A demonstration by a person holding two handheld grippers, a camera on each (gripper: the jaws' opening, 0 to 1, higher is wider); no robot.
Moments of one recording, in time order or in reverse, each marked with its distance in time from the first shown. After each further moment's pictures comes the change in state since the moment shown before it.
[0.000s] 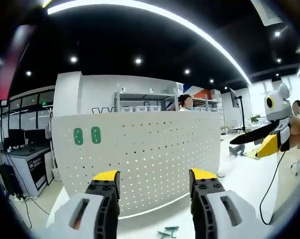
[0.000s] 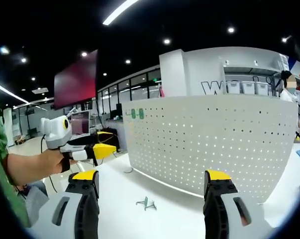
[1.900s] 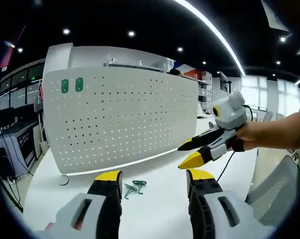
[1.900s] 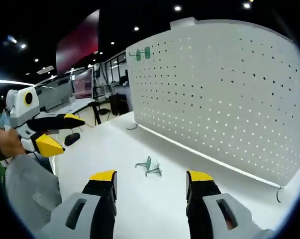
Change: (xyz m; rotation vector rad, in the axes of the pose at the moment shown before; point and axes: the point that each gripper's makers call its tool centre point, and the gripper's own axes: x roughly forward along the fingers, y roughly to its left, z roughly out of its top) left arm -0.062 -0.062 -0.094 -0.086 0.239 -0.103; right arm 0.067 0.002 -0.145 -0.024 0.301 0.119
